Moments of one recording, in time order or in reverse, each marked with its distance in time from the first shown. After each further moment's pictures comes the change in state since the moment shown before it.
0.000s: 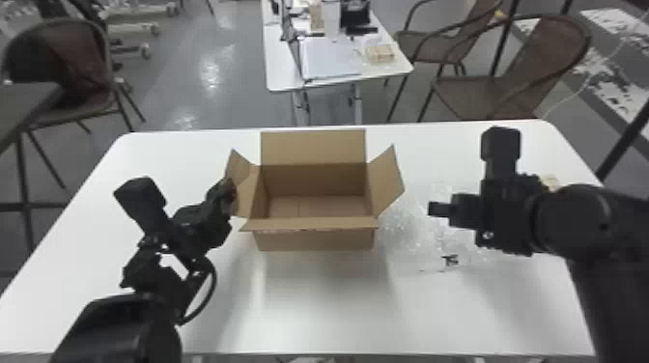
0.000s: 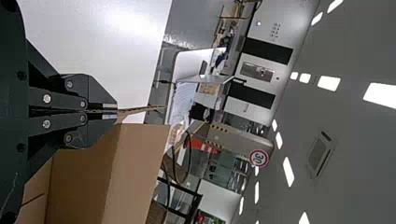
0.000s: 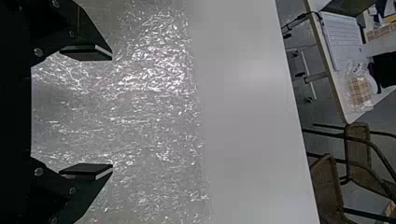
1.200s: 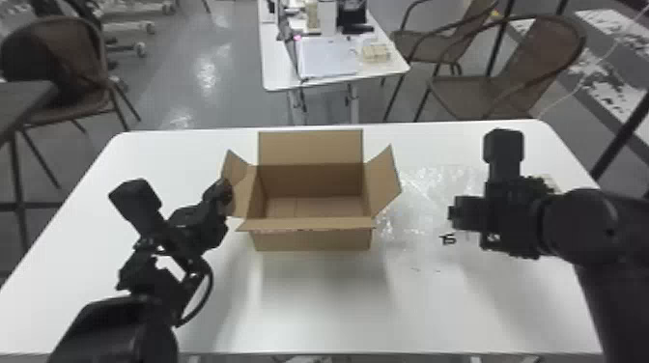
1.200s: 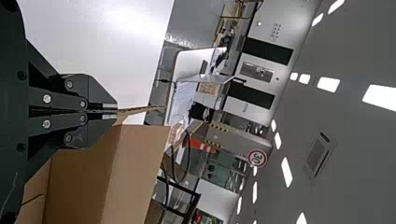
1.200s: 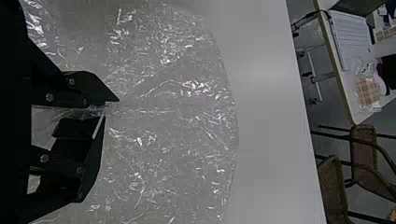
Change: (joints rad) left arm 0.003 0.003 -0.002 0.010 0.016 -0.016 0.000; right arm 0.024 -0.036 0.002 -0.046 -0.005 -0.001 0.029
